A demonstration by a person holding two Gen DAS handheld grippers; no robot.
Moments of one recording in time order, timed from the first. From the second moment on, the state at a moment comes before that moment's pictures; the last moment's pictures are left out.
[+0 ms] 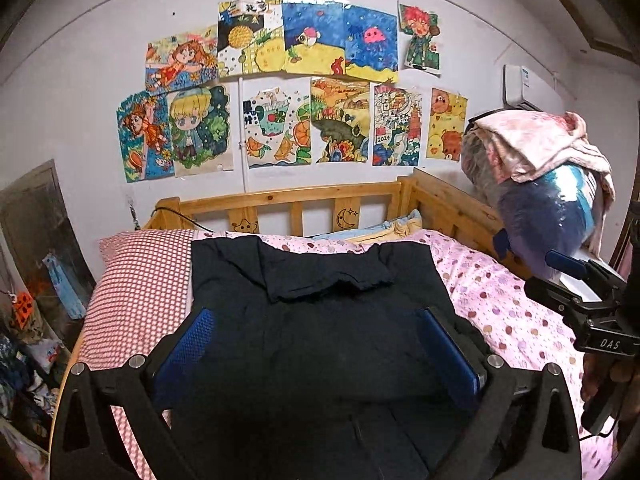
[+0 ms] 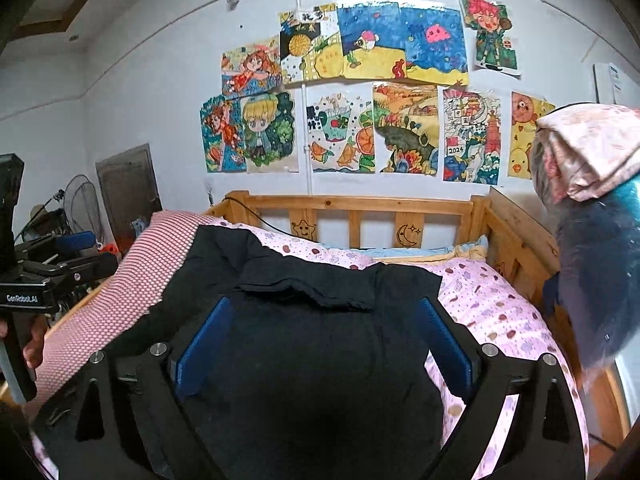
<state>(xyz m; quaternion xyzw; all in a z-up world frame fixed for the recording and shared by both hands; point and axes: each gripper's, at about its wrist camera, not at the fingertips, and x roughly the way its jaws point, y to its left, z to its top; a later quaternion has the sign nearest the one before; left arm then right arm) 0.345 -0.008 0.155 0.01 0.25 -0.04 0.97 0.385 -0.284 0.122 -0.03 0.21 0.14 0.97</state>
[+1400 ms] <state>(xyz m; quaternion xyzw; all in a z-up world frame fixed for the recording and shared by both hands) 0.132 0.017 0.095 0.08 0.23 -0.07 0.97 0.122 -0.273 0.080 -0.12 0.19 0.17 0.96</state>
